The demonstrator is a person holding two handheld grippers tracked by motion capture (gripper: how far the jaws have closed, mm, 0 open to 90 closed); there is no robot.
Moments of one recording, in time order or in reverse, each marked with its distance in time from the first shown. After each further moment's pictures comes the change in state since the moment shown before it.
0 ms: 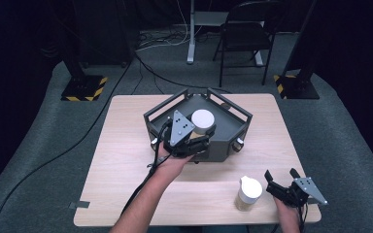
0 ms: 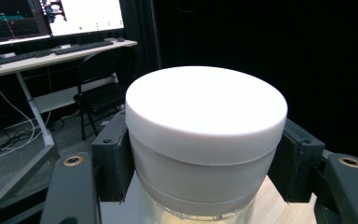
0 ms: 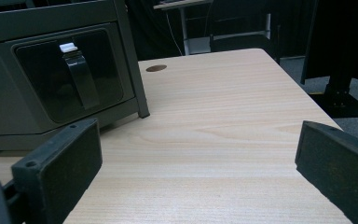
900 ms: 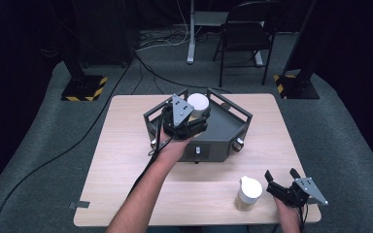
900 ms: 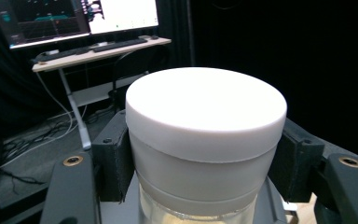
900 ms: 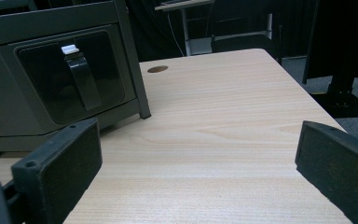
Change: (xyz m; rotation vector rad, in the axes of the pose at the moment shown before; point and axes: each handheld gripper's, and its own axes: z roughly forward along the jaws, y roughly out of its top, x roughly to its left) left arm 0.005 0.014 0.029 0.021 0.150 -0.009; right arm -0.002 -0.001 0.000 -0.003 0.008 0.009
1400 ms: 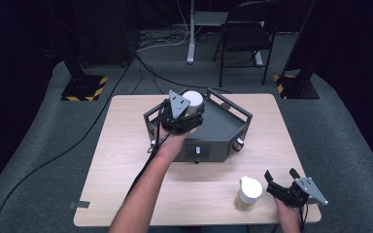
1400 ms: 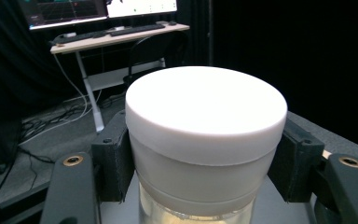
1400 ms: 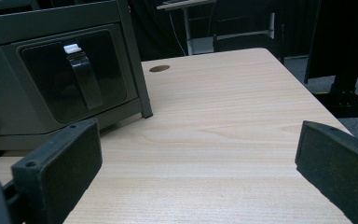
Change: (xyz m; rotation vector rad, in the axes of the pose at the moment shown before) left arm 0.009 -0.003 0.020 0.057 0.063 -0.026; right arm -0.001 0.001 0.000 0.004 0.008 -0.001
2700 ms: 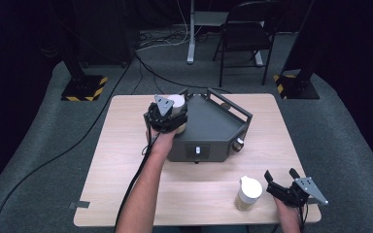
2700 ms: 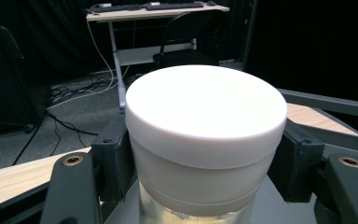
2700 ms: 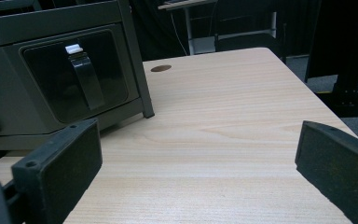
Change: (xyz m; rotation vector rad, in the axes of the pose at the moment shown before) left arm 0.026 -0.040 0.027 0.044 0.122 -0.107; right arm -0.001 0.000 0.000 0.001 0.006 0.004
